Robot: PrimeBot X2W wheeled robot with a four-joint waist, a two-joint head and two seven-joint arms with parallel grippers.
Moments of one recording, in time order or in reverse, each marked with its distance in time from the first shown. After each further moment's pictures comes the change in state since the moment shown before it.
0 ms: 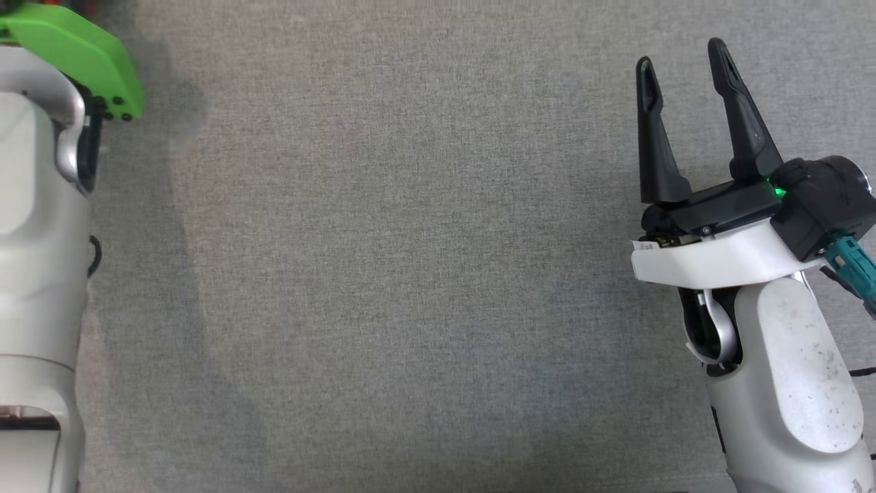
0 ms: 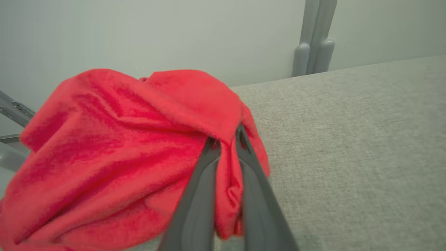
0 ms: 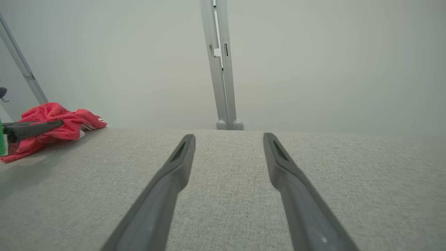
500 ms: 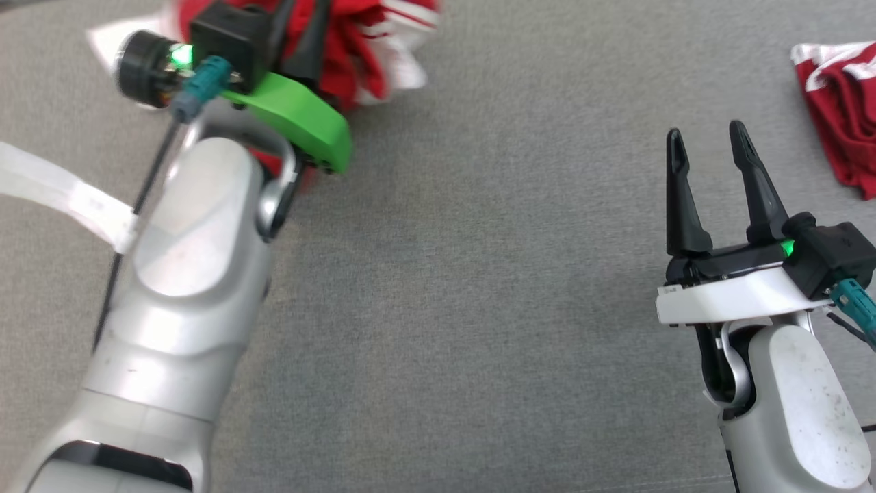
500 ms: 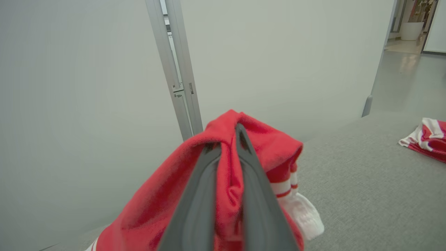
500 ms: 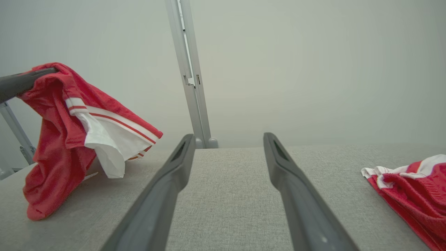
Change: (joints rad) left arm 0.165 -0.194 -0.163 -0.311 0.009 -0.036 -0.097; right arm 0.121 0.000 -0.079 0.083 0.041 0.000 -0.020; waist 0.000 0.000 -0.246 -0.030
